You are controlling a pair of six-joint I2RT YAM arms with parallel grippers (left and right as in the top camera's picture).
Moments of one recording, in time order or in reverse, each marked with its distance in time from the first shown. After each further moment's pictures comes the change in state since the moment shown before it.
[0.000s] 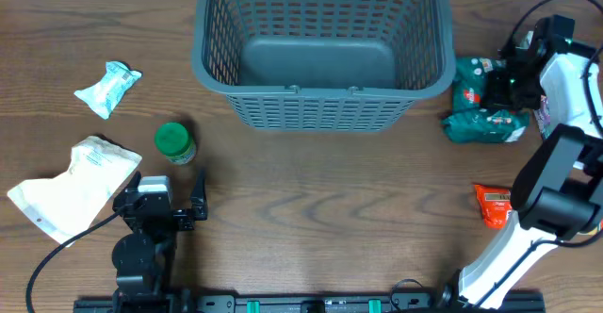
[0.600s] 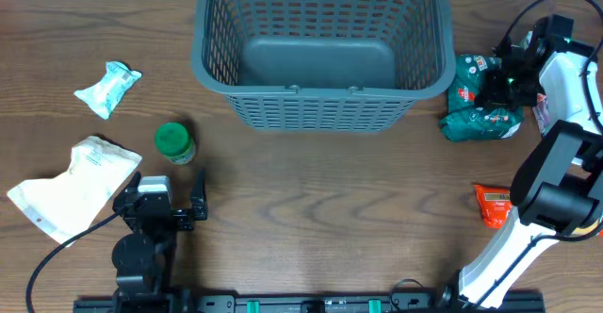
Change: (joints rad) left arm 0.000 0.000 0.000 0.000 0.000 0.000; right arm 0.000 0.052 0.029 -0.003 -0.084 -0.069
